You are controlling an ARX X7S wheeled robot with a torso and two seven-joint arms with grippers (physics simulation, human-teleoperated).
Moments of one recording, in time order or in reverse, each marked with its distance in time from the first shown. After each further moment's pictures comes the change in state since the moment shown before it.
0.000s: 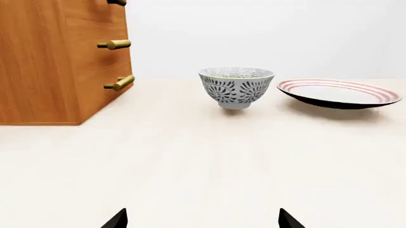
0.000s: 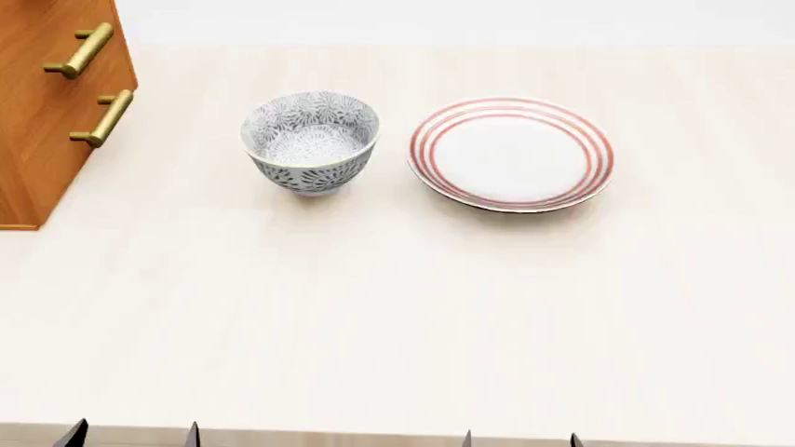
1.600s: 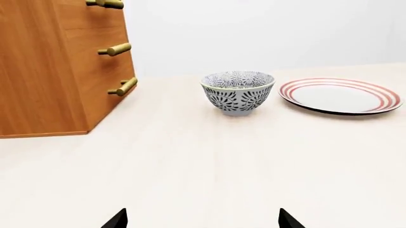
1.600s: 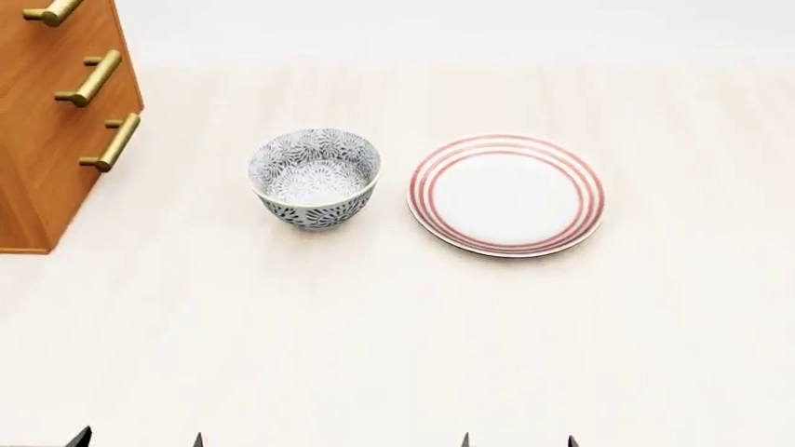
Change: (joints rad) left arm -0.009 -0.115 0.146 0.013 -0.065 -0.070 -0.152; right arm 0.005 0.113 -0.133 -0.010 0.124 0.018 0.127
